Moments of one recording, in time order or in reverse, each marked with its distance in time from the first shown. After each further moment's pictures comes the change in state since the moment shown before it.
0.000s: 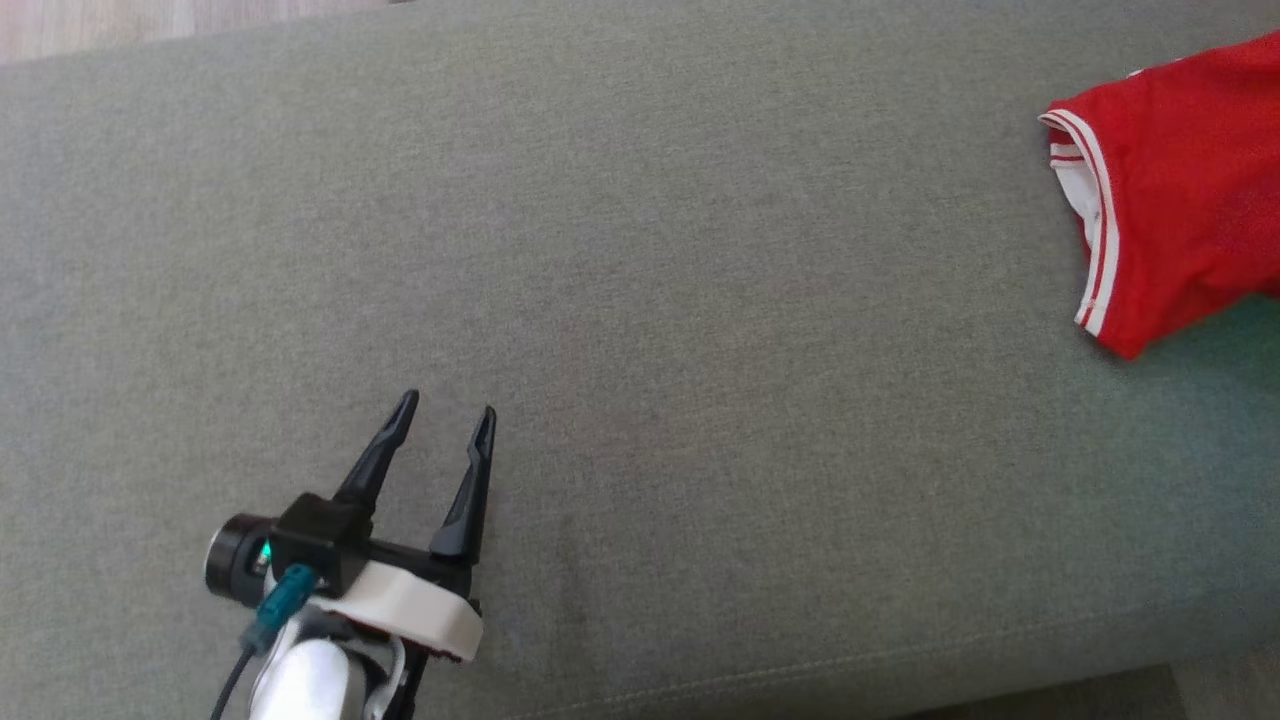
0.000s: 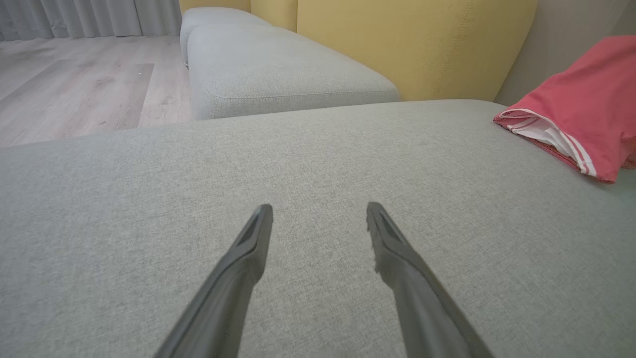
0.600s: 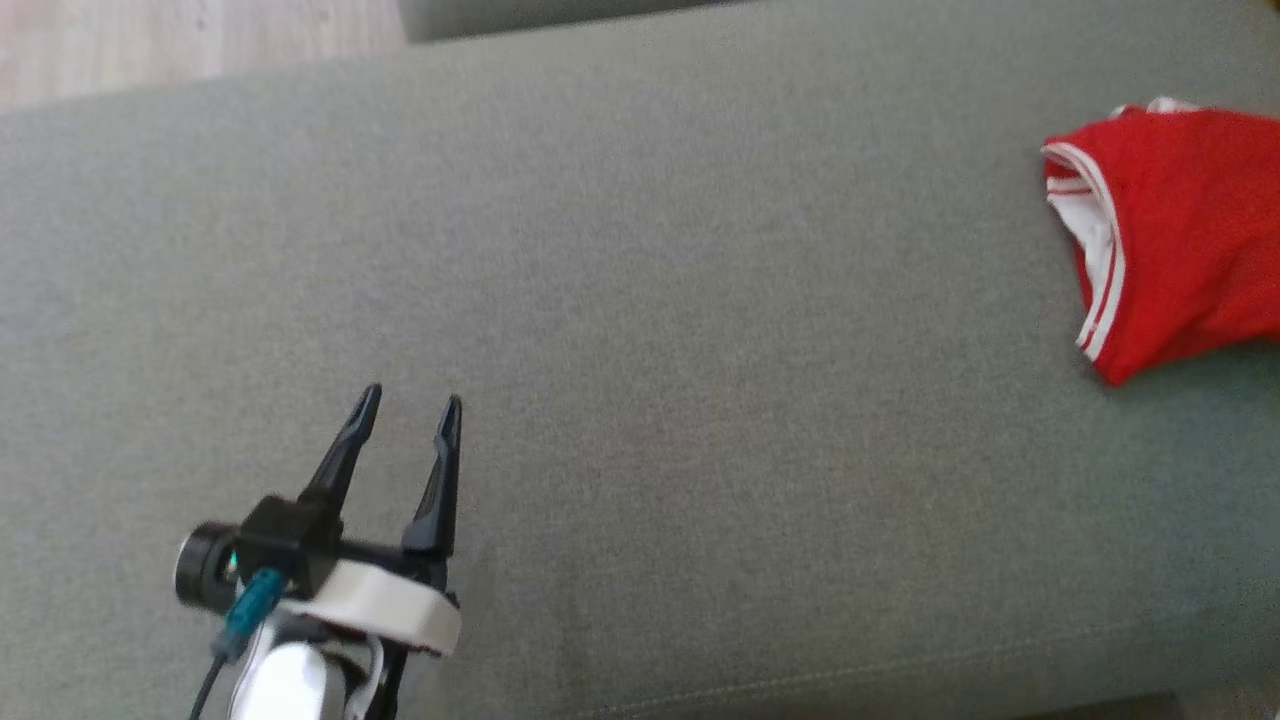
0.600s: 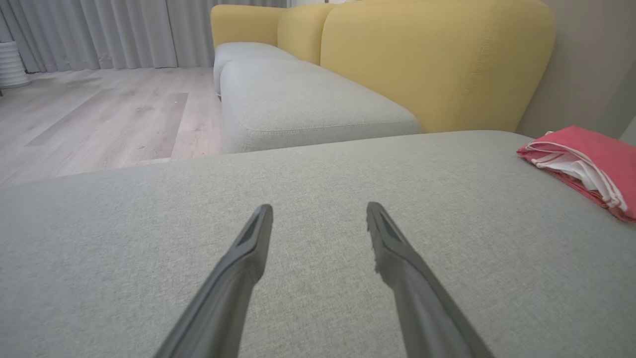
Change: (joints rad) left arm 0.003 0.003 0.036 -0.033 -0.007 0.023 0.000; right arm 0.073 0.085 -0.129 -0.110 -0.365 0.000 -0.217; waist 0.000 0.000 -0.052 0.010
